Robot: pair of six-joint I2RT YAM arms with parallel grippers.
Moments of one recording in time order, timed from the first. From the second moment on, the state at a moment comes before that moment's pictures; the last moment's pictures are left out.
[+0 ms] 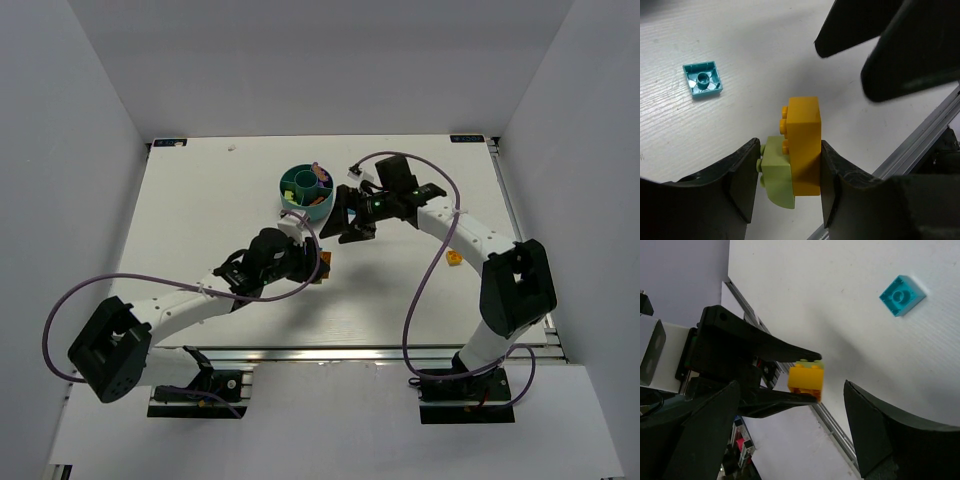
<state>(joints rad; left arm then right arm) -0.75 1.27 0.65 0.14 0.09 -0.51 0.50 1.68 1.31 -0.45 -0.79 0.50</state>
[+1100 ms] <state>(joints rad) -0.77 1.30 0.72 0.16 0.07 -0.49 0.58 1.65 1.25 -0.44 -0.72 0.48</state>
